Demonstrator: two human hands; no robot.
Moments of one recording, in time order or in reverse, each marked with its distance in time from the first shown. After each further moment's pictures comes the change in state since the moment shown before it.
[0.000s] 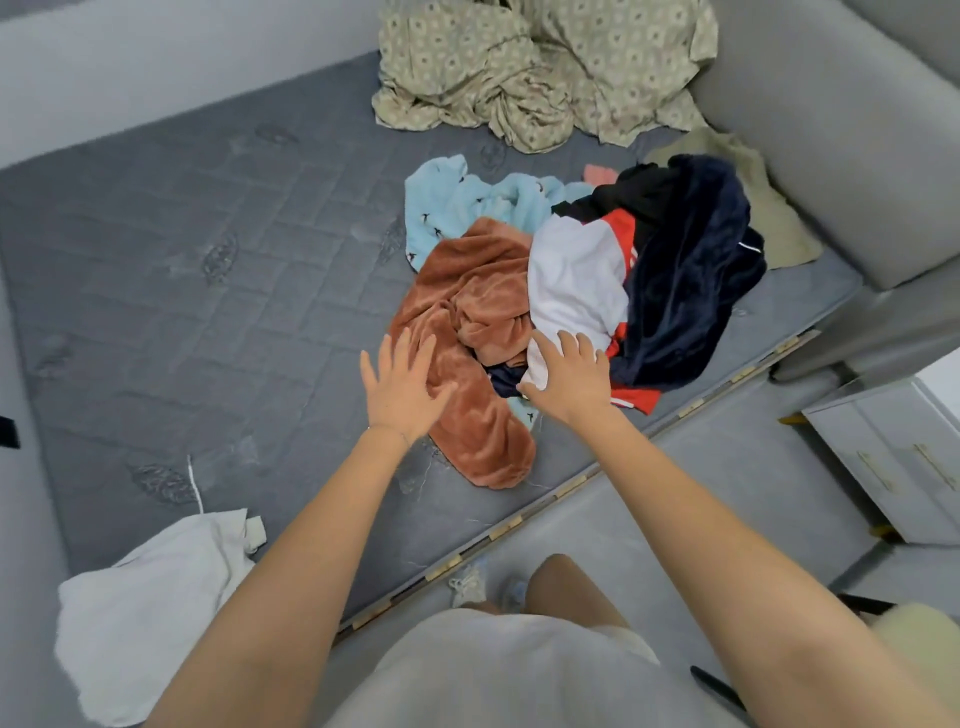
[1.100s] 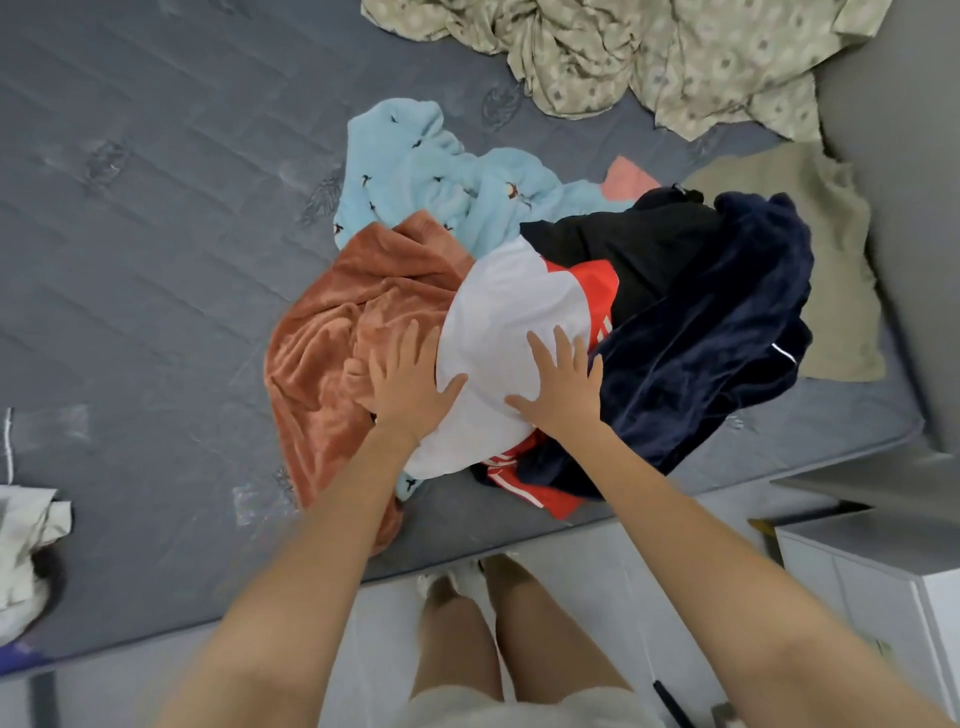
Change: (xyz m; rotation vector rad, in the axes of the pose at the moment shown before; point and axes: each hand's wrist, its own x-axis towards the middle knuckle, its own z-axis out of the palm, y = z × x) left_hand 0.248 0.195 0.116 -0.238 -0.085 -0.321; right_hand 0.283 0.213 0.020 -0.059 -0.254 -0.194
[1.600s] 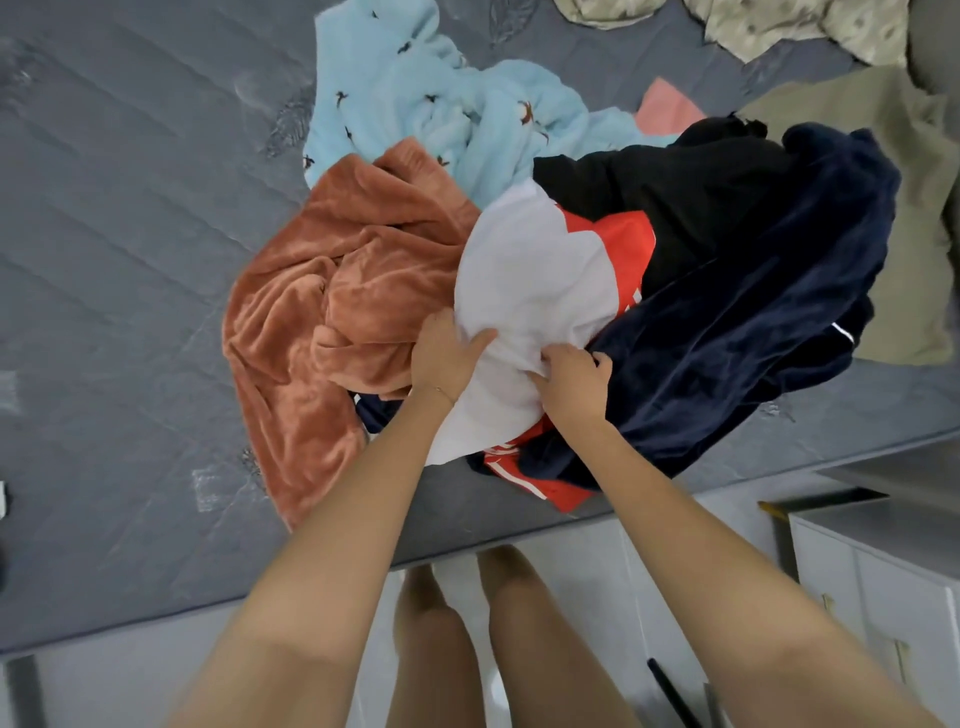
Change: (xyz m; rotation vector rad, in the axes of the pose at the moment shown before) left_hand 0.063 0.020 0.084 -0.555 0.065 -0.173; right_hand 0.056 0.024 0.080 0.059 0.123 0.050
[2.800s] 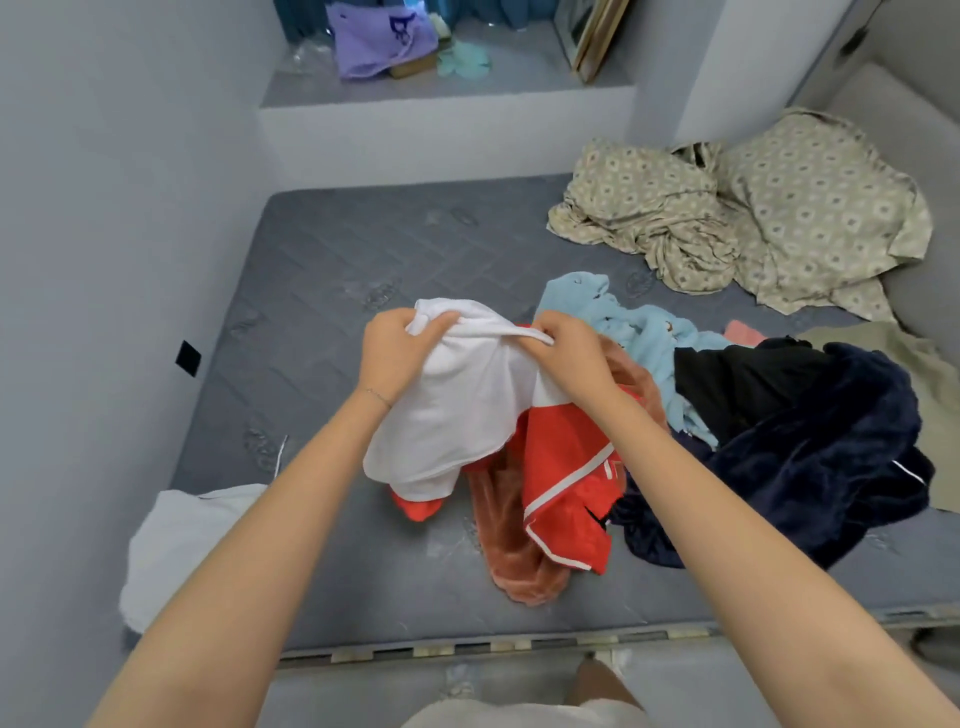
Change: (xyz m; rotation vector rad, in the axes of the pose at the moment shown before) left_hand -0.210 -0.009 -0.480 -0.188 0.445 0.322; right_hand -0.214 -0.355 -0.219 0.706 0.274 -0.589
